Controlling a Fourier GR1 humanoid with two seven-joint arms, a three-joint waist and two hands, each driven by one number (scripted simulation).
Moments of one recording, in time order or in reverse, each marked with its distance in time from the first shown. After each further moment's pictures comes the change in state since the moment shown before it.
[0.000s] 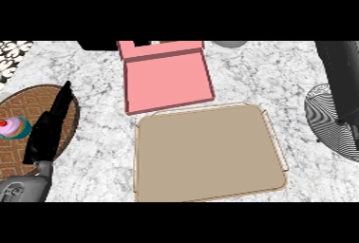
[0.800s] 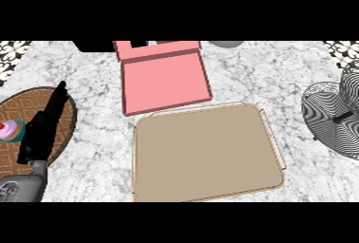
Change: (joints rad) left arm -0.001 0.000 0.045 0.016 -0.004 -0.033 -0.005; right arm 0.203 -0.193 -0.035 -0.097 0.006 0.230 -0.095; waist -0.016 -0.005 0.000
